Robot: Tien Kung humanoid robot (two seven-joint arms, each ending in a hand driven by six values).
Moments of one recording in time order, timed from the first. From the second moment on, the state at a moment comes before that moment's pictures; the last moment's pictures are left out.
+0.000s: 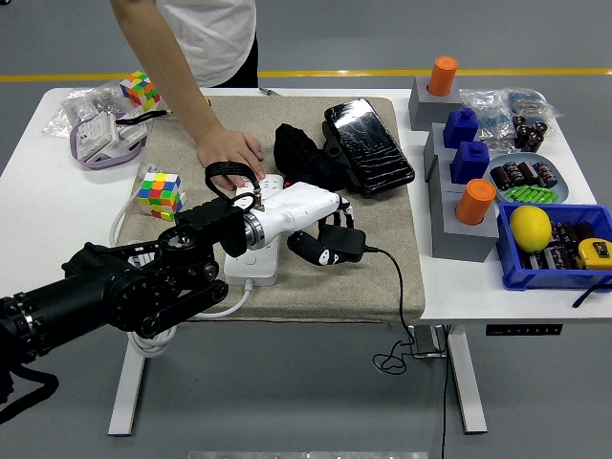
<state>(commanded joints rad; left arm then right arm) -0.90 0.11 -0.28 -0.90 1.68 0.18 -0.07 0.02 -0.27 1.42 0.30 -1.24 0.13 -0.13</state>
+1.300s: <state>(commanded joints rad) -0.75 0.24 -0.57 -1.10 1.78 0.14 -0.05 0.01 -0.26 1.44 0.30 -1.25 0.13 -0.13</state>
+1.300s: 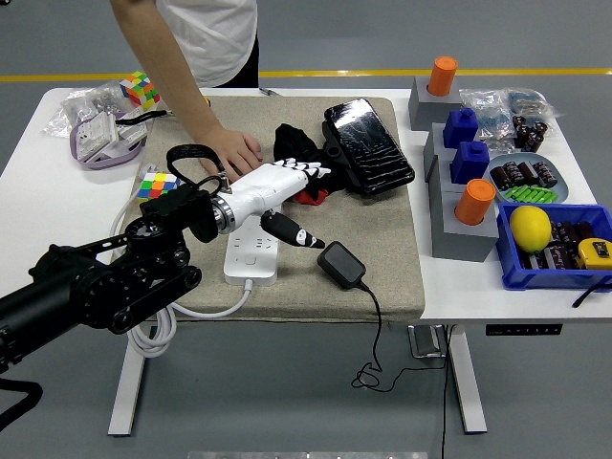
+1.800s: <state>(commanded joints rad) -0.45 0.41 -0.75 -1.35 1.69 0.16 -0.15 0.01 -0.27 1.45 0.30 -1.25 0.13 -0.13</state>
